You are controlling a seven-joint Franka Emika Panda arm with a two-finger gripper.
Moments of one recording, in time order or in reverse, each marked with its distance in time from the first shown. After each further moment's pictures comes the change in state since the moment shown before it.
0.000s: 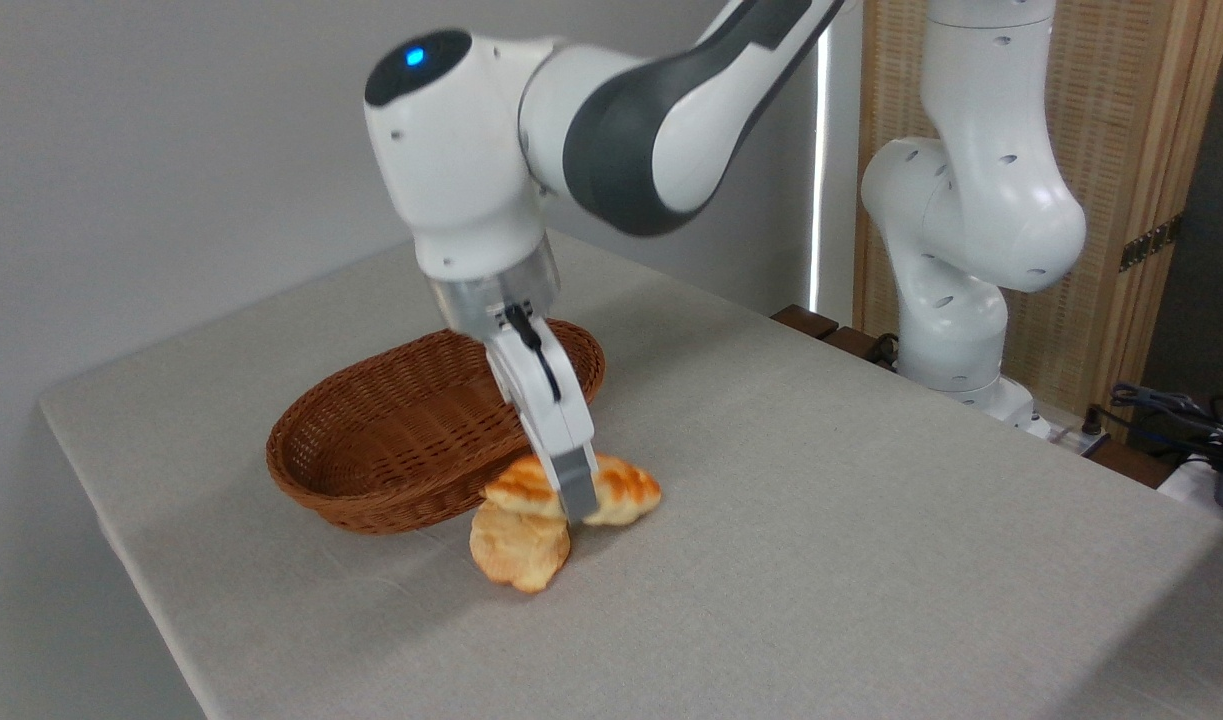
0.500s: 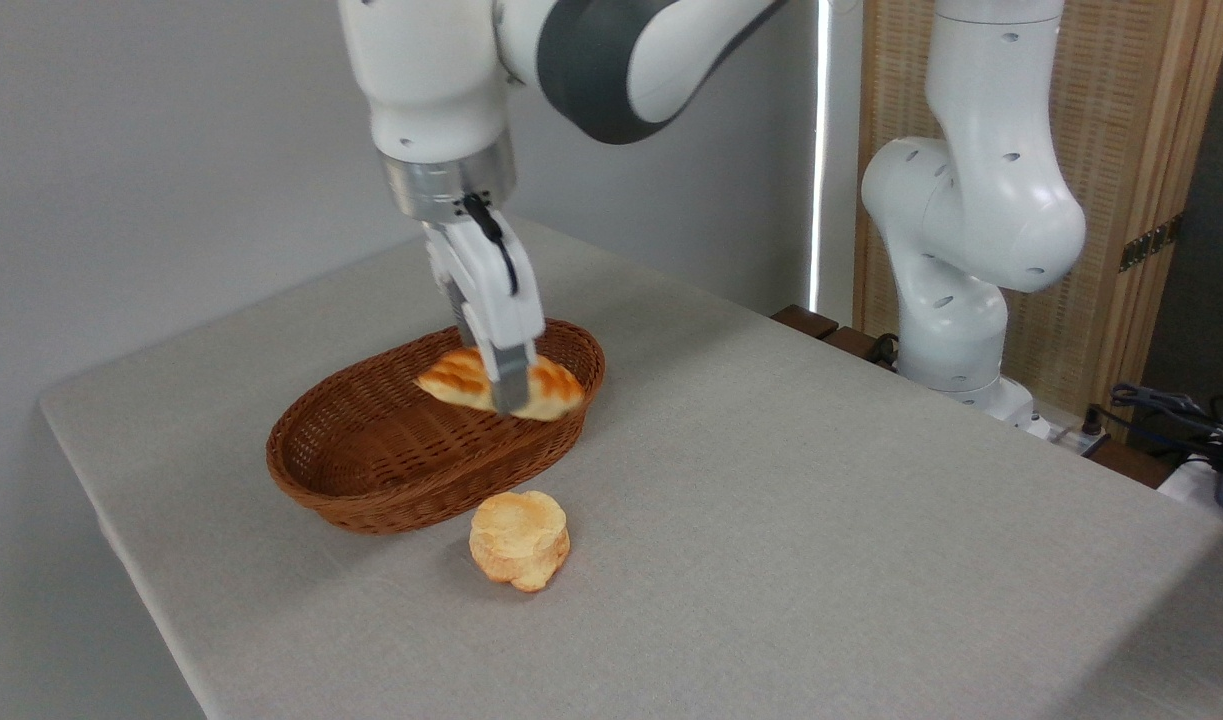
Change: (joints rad) arm -0.007 -0.038 -0.058 0.107 -0.174 -0.093 -0.091
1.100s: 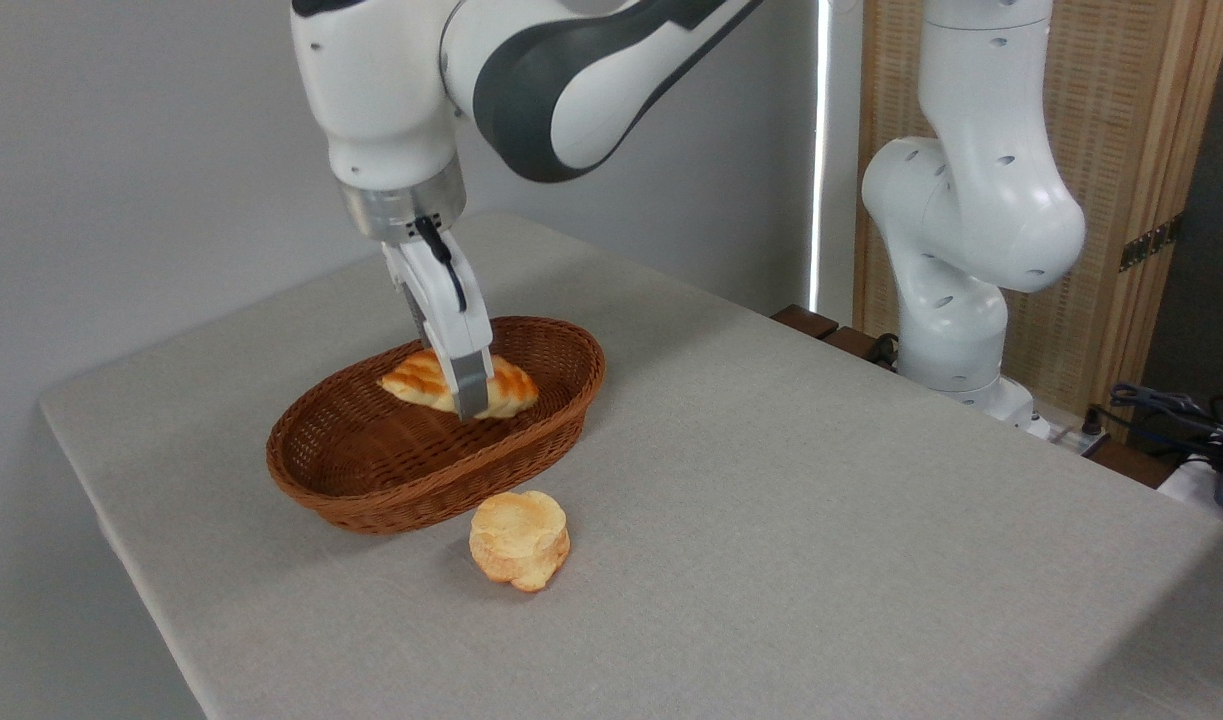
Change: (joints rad) arm -0.006 0.073 -0.081 0.007 -0.054 0.072 -0.064
